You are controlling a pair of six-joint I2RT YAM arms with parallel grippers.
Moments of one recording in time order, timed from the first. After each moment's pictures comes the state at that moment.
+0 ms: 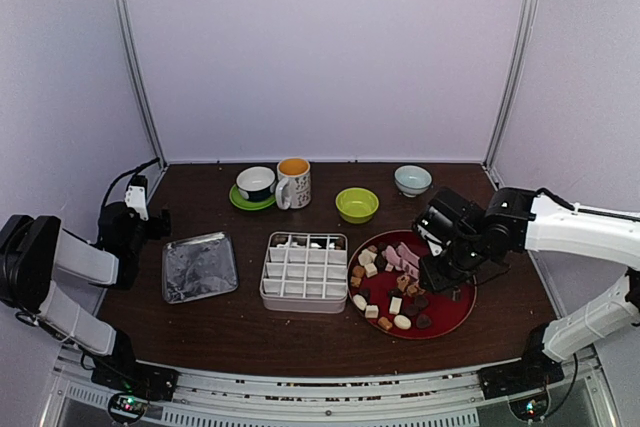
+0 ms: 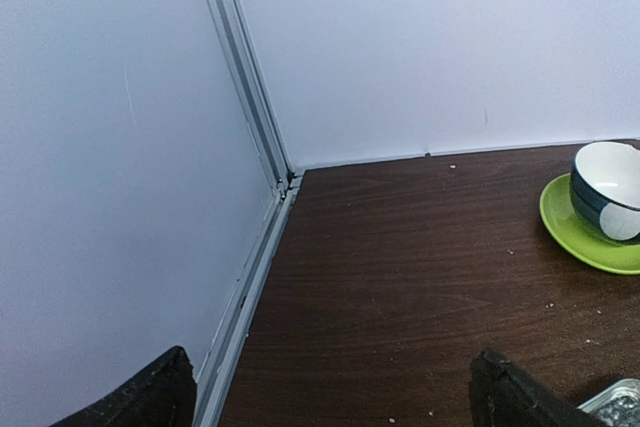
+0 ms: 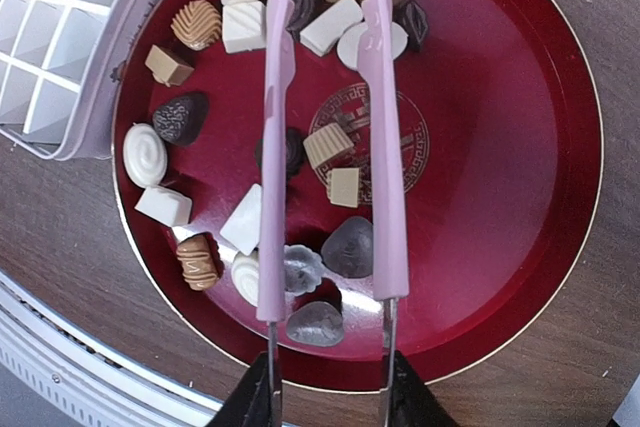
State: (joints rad) left arm 0.01 1.43 0.31 0.97 -0.15 0.17; right arm 0.92 1.29 1.02 -0.96 0.16 0.56
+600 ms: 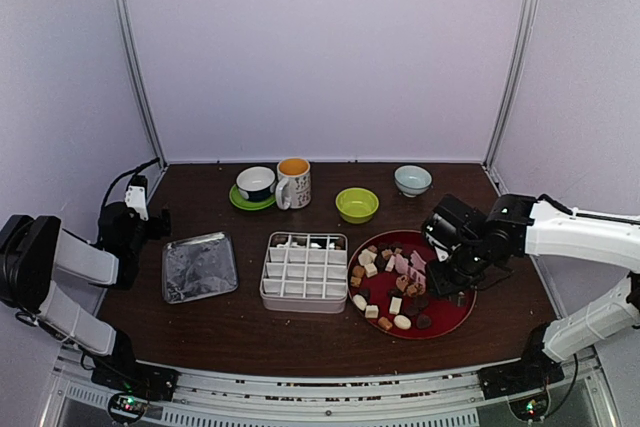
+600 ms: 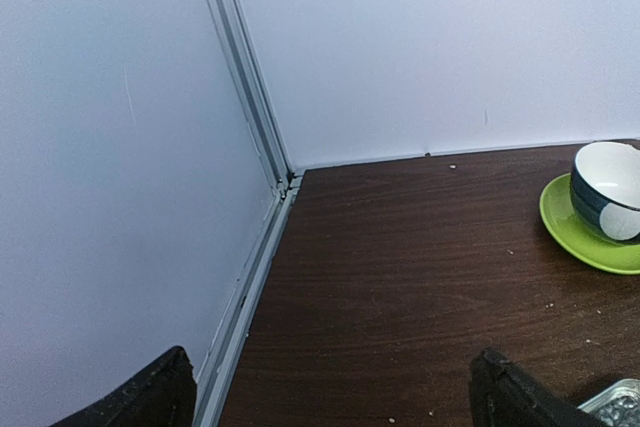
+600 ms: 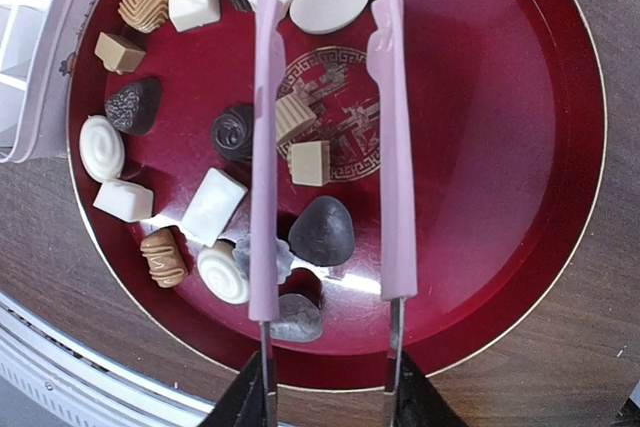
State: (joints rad) left arm 0.01 1.43 0.31 0.97 -0.15 0.17; right arm 0.87 1.28 0.95 -0.96 0.14 0.60
